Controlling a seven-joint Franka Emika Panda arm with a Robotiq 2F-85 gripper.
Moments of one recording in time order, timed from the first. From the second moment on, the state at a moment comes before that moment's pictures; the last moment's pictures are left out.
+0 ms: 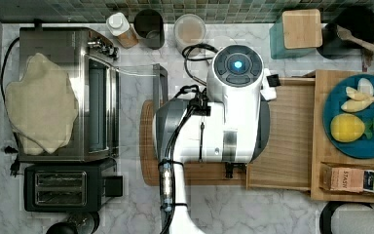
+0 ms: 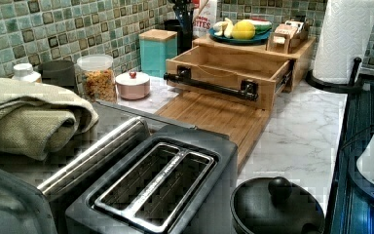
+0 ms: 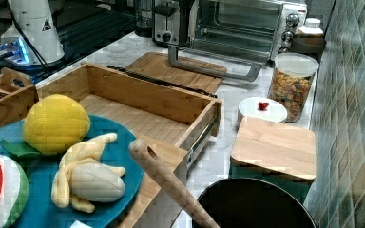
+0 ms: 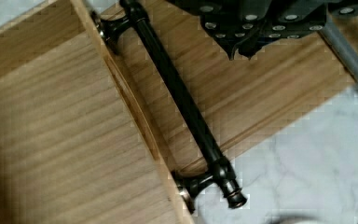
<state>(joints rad) -0.03 0.09 -0.03 -1.90 -0.06 0.28 -0.31</state>
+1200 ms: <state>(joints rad) -0.03 0.09 0.00 -2.23 -0.08 0.70 -0.57</state>
